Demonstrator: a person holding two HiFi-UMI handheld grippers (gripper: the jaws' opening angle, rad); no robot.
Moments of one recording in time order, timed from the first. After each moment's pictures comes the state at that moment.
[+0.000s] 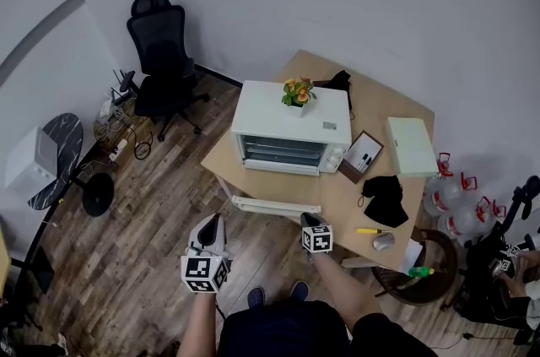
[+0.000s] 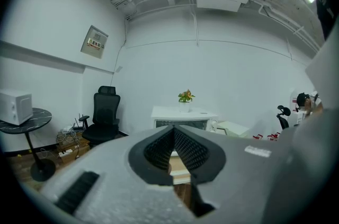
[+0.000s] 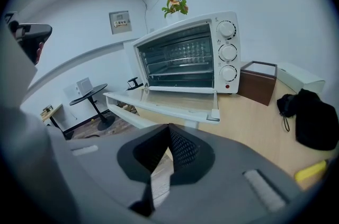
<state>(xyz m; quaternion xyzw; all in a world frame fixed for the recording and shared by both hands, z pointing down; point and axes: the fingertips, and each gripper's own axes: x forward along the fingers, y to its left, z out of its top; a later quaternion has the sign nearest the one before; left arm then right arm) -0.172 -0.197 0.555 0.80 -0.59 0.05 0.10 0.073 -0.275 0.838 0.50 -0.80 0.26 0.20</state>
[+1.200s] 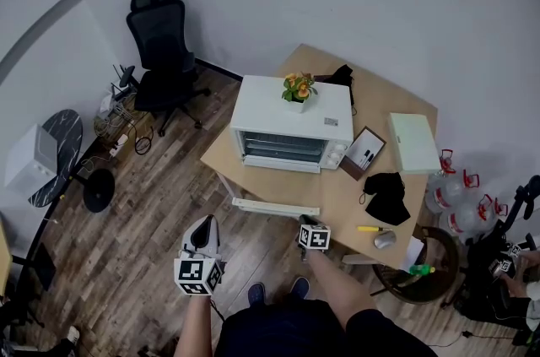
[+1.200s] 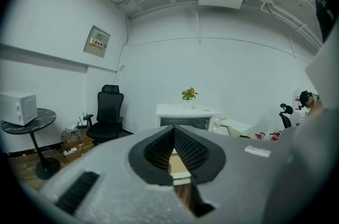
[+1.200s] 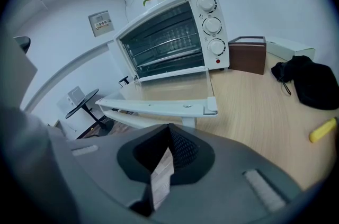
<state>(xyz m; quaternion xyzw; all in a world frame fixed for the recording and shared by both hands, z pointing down) -0.186 -0.191 0.561 0.79 -0.60 0.06 0.10 0.074 -0.267 0.882 0.53 -0.75 0.35 0.18</state>
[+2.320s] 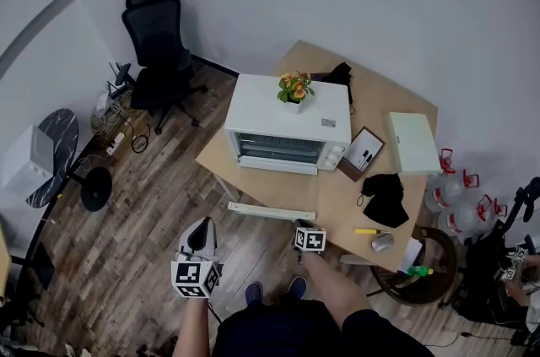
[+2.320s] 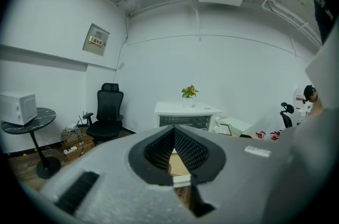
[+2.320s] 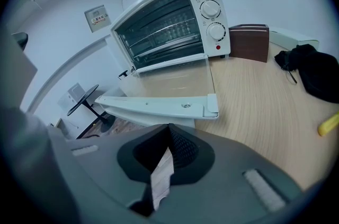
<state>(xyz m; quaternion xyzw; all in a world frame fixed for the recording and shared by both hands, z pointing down) -0.178 -0.205 0.568 0.79 -0.60 0.07 0.11 0.075 -0.266 0.906 0.51 -0.74 0.38 0.21</state>
